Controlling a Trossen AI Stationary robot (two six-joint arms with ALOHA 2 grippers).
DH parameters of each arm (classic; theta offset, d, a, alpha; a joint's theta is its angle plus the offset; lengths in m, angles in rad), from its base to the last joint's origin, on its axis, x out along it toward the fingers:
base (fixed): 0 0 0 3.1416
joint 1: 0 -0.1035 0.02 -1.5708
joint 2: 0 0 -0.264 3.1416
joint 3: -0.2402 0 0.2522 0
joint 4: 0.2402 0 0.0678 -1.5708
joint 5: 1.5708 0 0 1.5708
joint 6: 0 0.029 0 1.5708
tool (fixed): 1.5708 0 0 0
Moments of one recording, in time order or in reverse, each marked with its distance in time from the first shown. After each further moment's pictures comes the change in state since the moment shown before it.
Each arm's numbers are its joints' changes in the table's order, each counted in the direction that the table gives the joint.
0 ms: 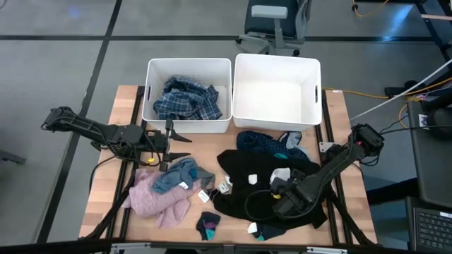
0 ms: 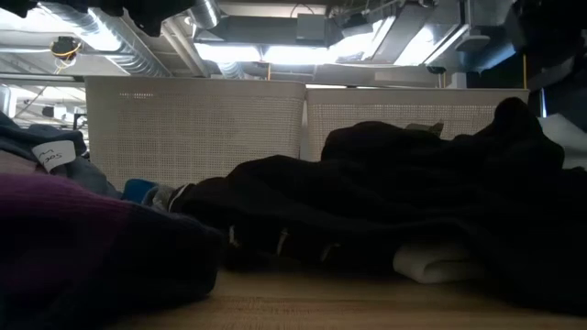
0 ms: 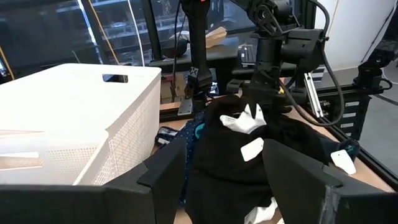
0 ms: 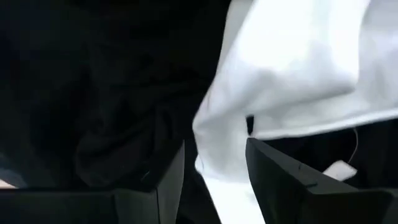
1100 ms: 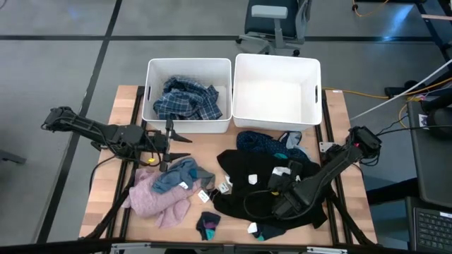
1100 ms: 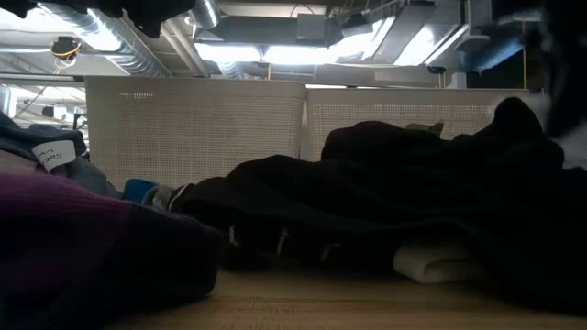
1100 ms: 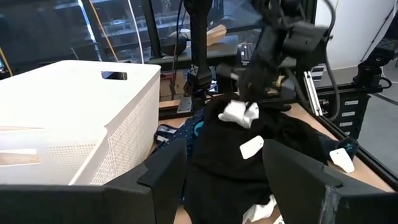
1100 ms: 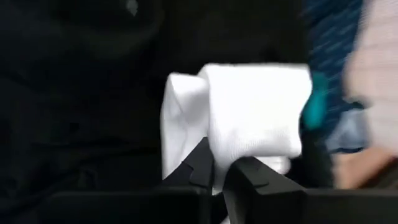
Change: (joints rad) left arm 0.000 0.000 0.000 0.008 0.000 -0.010; right arm 0.000 -0.042 -0.114 0.211 0.332 -0.145
